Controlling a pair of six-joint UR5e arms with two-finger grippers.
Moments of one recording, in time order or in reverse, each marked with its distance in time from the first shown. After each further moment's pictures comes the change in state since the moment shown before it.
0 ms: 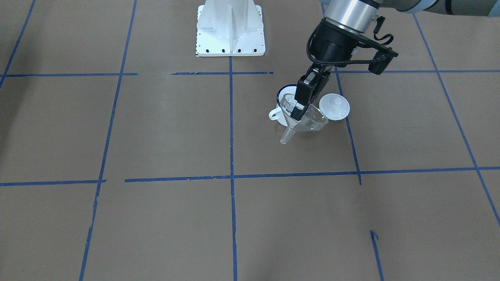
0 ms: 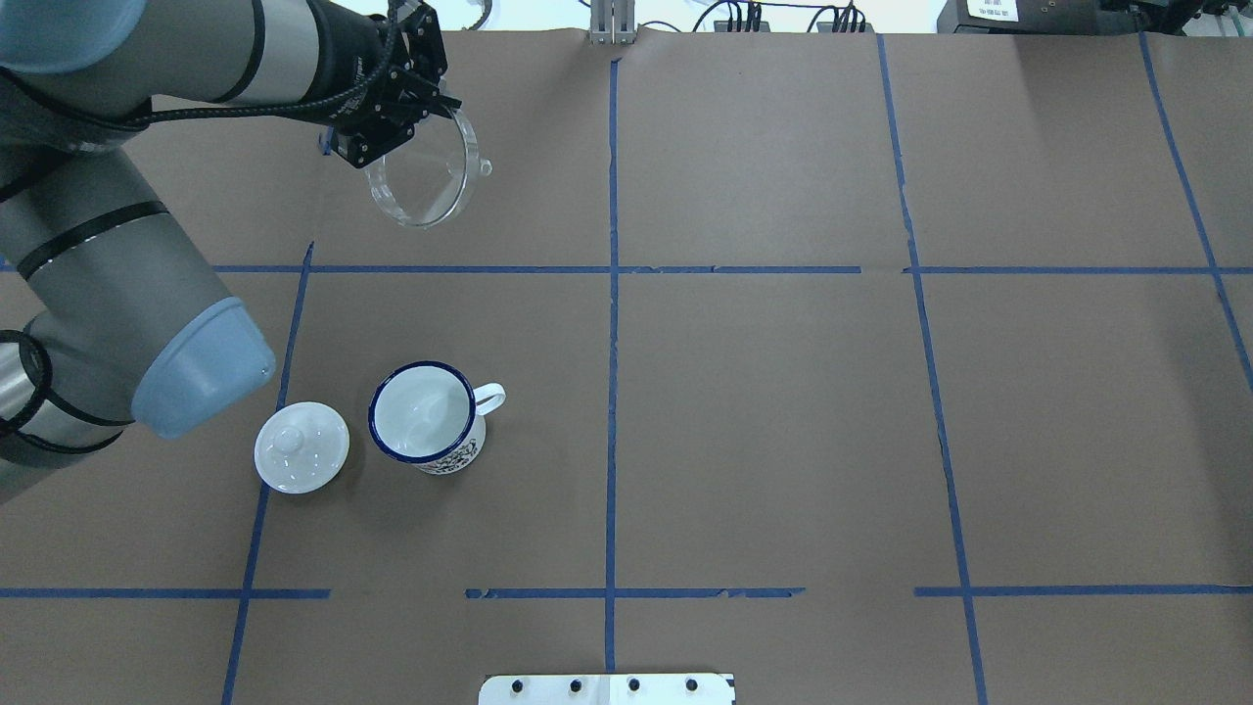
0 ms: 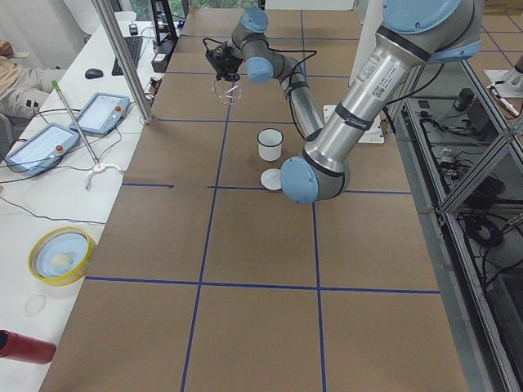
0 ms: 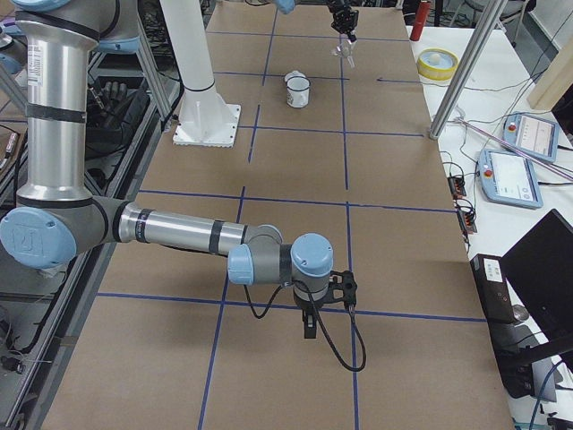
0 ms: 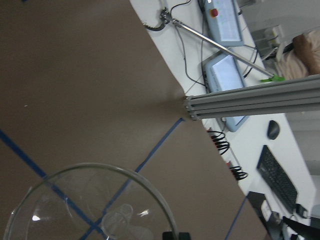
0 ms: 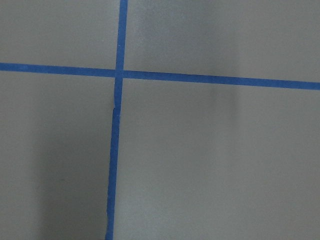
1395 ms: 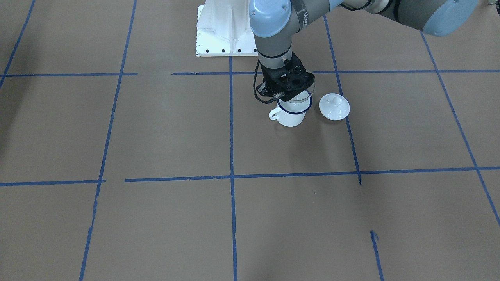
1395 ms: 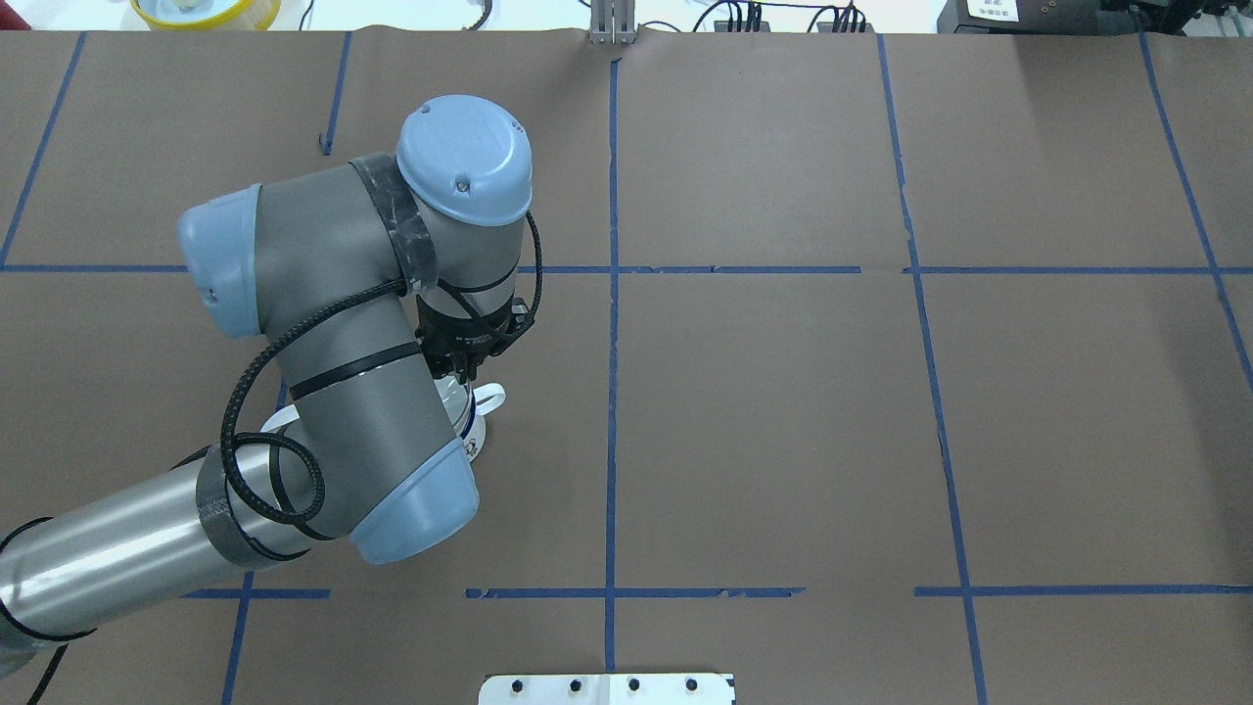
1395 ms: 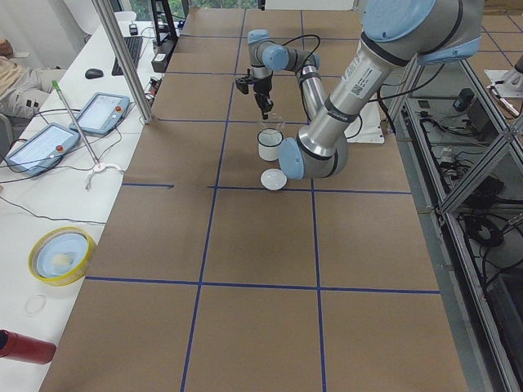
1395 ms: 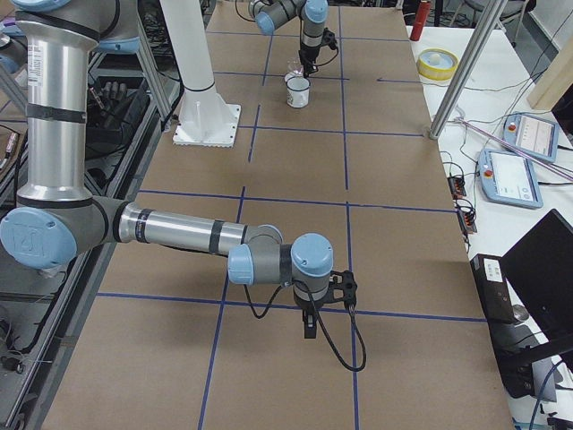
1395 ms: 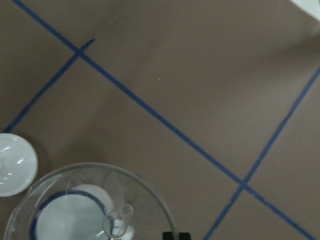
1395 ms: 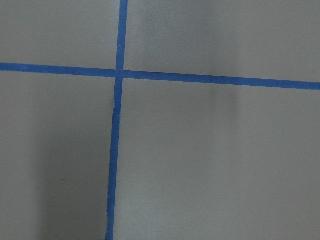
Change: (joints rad) left arm 0.244 -0.122 0.174 0.585 -0.073 0.422; right arm 0.000 0.000 0.000 0.000 0.000 0.000
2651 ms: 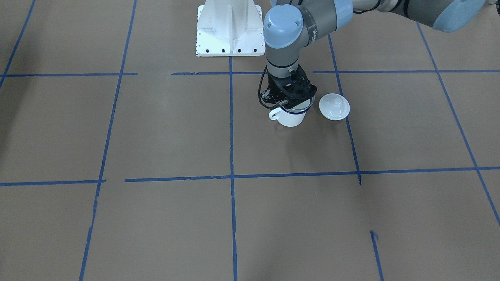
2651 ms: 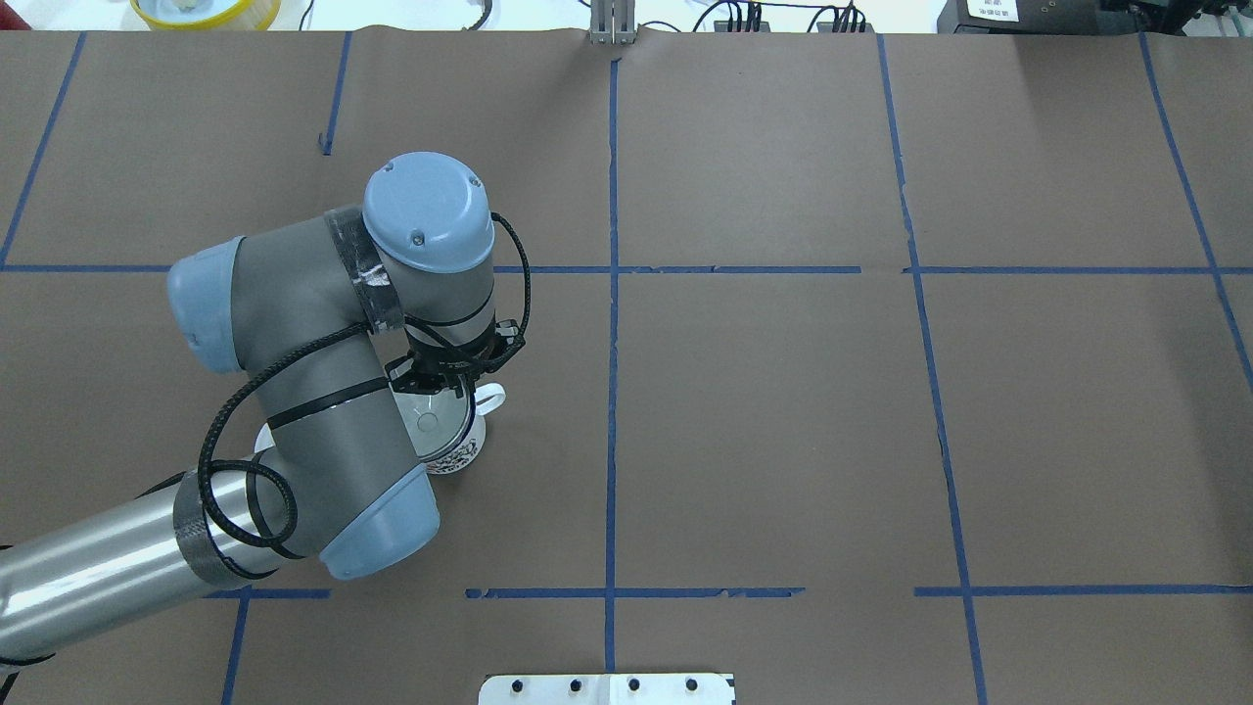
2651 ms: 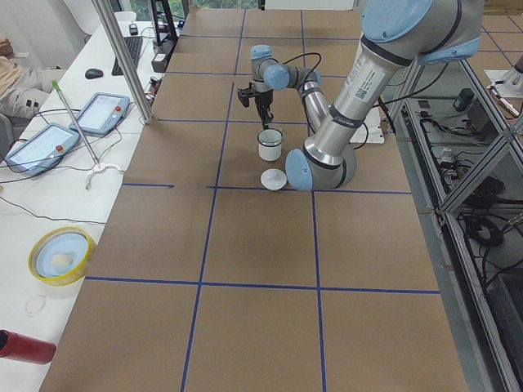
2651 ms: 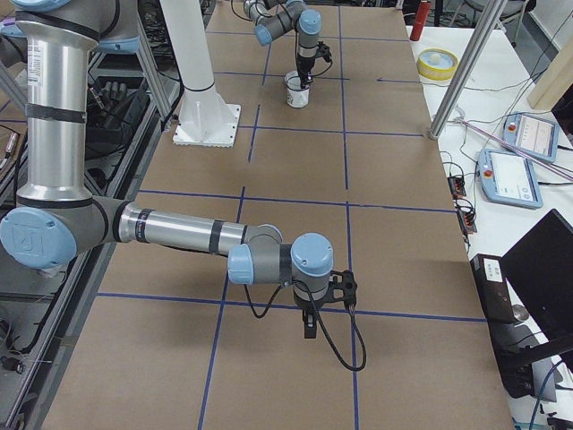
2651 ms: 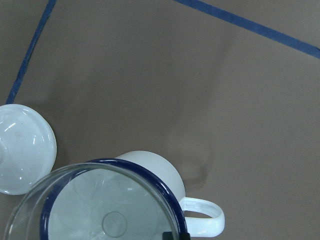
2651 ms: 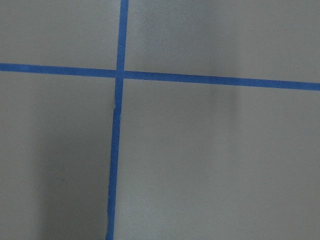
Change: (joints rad) left arm 0.014 0.093 0.004 -0.179 0.005 0.018; right arm 0.000 0.000 0.001 0.000 0.000 0.000
